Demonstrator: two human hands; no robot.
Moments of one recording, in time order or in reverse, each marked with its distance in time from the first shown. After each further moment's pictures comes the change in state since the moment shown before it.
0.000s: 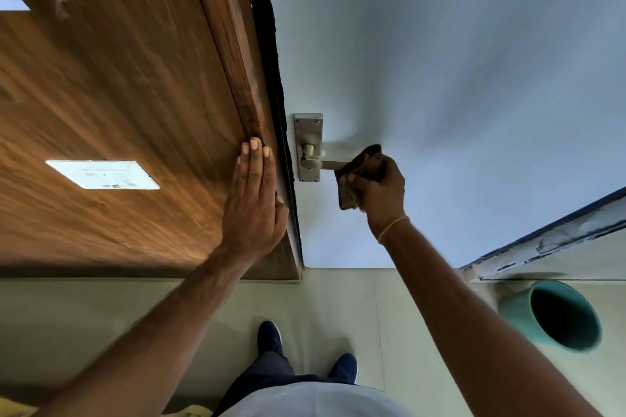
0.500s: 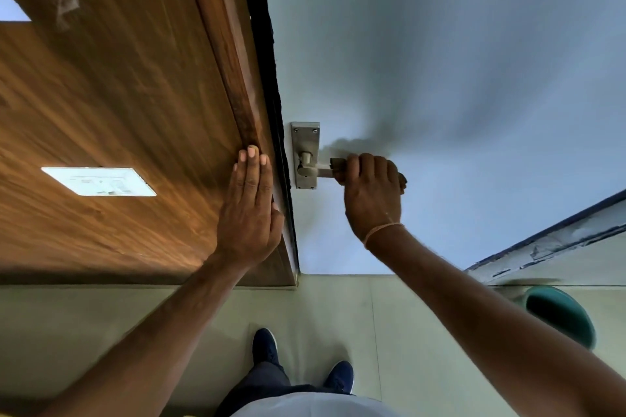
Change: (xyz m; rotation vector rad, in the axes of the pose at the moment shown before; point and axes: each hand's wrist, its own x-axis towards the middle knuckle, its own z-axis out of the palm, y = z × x) left_hand 0.000 -0.004 0.000 0.010 0.002 0.010; right_hand 0.002 -0.002 -0.001 -1.561 0.105 -0.947
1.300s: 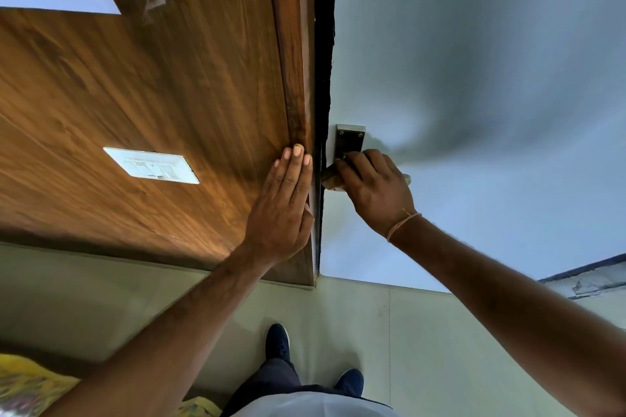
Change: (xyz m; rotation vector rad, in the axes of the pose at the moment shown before) left_hand 0.000 -0.010 -0.011 0.028 -0.034 0.044; right_hand 0.033 -0.022 0.019 0.192 0.230 -0.472
